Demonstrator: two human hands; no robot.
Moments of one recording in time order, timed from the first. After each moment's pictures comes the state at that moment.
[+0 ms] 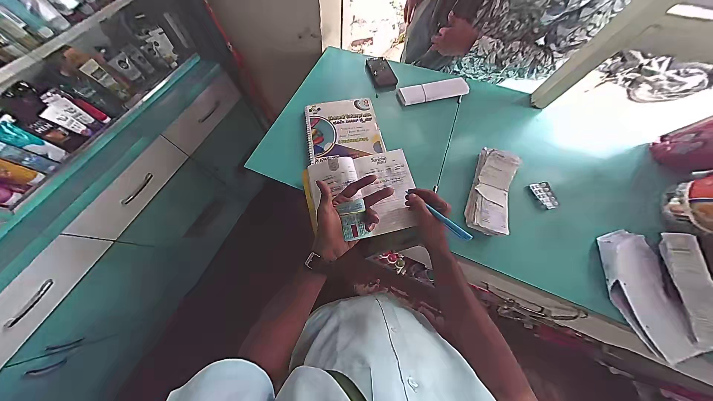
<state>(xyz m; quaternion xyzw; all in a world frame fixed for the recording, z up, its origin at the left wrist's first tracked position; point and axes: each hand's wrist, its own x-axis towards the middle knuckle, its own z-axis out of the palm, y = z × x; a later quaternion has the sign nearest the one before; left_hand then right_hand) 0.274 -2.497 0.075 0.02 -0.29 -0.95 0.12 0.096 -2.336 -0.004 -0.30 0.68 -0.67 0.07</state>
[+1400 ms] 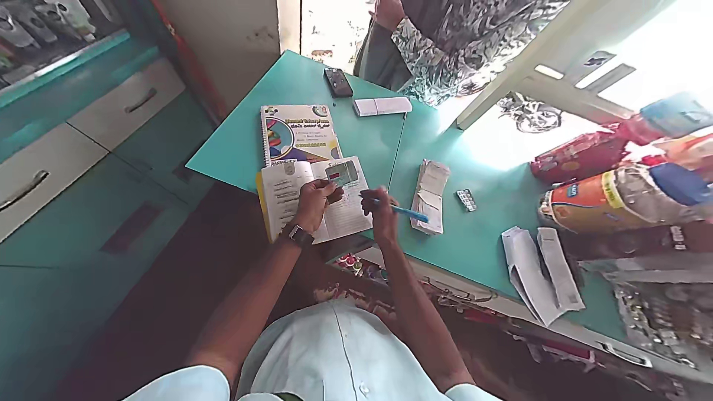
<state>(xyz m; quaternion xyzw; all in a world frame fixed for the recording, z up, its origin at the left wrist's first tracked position) 0.193 -2.503 0.041 0.27 -0.46 -0.82 0.19 0.099 -2.349 0.024 -0.22 0.66 -0.70 0.12</state>
